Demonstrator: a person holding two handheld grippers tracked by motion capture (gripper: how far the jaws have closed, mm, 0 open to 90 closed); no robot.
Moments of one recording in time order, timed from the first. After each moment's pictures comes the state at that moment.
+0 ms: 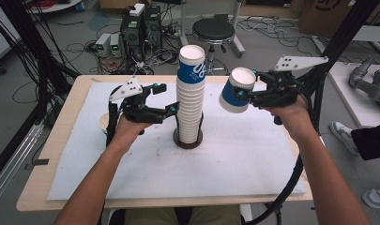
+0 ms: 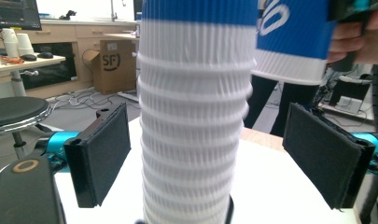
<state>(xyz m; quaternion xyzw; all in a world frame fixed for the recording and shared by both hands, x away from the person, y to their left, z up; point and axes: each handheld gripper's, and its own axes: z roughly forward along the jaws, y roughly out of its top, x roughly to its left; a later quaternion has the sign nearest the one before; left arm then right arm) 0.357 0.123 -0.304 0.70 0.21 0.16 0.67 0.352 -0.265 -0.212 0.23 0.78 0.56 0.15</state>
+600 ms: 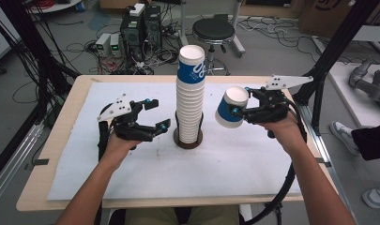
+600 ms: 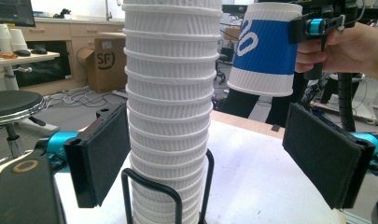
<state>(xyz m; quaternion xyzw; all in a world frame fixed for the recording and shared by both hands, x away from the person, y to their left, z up) 0.330 0.138 -0.328 0.70 0.20 0.15 0.67 0.347 -0.262 -0.254 0.23 0.79 0.55 0.12</state>
